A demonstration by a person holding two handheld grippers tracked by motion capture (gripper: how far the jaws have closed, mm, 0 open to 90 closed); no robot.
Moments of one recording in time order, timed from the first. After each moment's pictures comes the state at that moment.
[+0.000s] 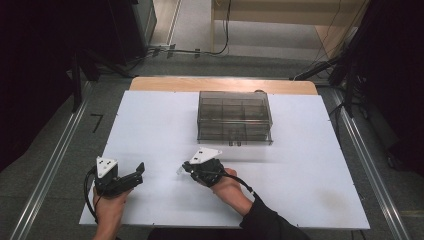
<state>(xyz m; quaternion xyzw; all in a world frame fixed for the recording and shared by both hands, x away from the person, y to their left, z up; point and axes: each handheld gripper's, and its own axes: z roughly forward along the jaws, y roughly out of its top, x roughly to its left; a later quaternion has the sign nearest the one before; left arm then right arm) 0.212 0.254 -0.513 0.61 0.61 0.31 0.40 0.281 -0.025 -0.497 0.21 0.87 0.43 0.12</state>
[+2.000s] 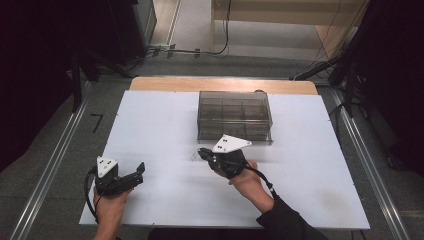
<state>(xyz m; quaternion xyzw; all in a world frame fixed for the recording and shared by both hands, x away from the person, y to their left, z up) 0.213 0.254 -0.514 0.61 0.61 0.31 0.40 0.282 -0.076 -0.445 0.23 0.84 0.47 0.15</state>
